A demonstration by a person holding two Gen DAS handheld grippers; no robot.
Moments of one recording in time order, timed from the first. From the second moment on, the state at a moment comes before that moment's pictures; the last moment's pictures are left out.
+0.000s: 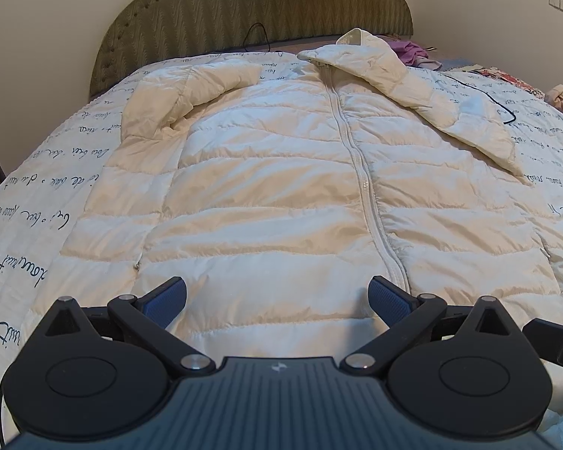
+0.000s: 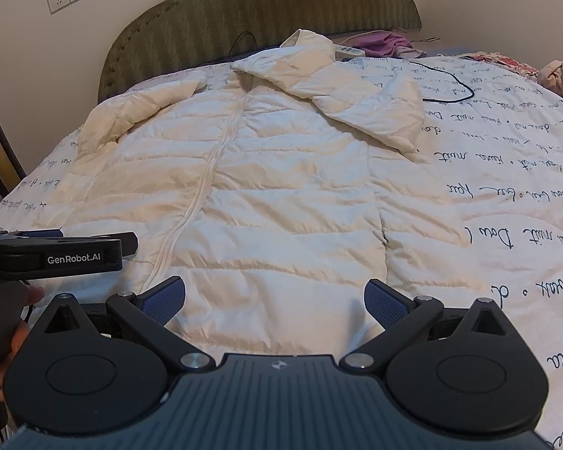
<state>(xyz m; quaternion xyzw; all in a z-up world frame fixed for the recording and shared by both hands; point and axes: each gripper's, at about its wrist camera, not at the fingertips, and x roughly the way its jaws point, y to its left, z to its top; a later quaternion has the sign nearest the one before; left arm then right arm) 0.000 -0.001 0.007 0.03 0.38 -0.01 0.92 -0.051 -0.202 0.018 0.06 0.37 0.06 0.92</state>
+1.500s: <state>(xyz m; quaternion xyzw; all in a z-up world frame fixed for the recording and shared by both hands) 0.053 -0.022 0.028 0.05 0.33 0.00 0.94 0.002 -0.219 0.062 0.01 0.33 0.04 0.94</state>
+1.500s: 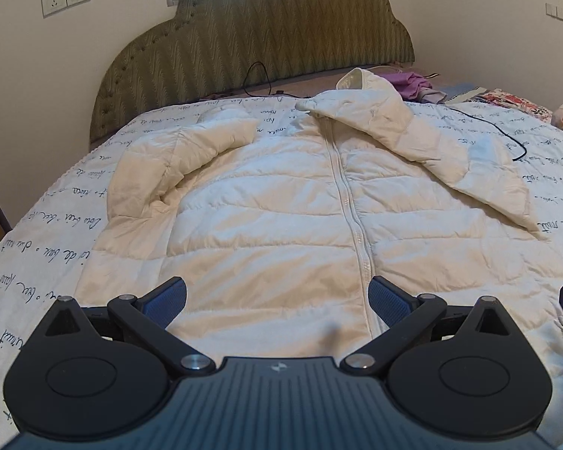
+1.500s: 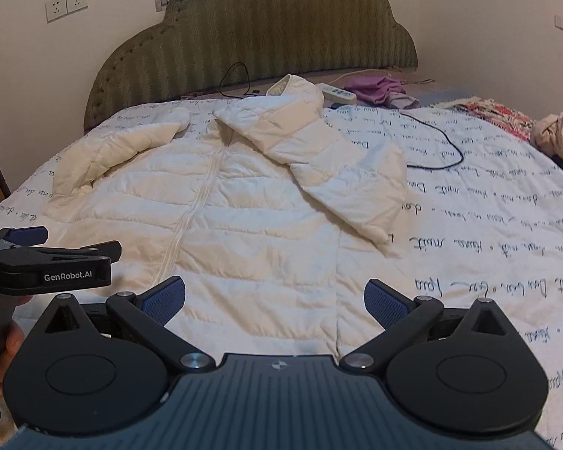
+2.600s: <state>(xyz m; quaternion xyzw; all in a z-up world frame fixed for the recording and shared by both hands) 0.084 -0.015 -0.043 0.04 0.33 0.01 0.94 0.242 -0.142 0.015 -0.27 0.23 0.04 0.94</state>
